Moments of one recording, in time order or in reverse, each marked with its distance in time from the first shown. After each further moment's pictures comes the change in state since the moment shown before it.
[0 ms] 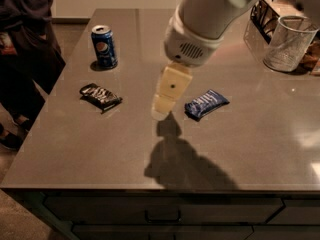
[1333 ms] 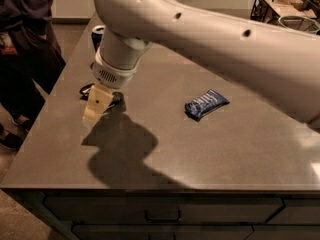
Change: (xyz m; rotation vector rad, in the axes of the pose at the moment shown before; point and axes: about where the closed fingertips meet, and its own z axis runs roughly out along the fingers) arm -0.111 -0.002 0.142 -0.061 -0.055 0.123
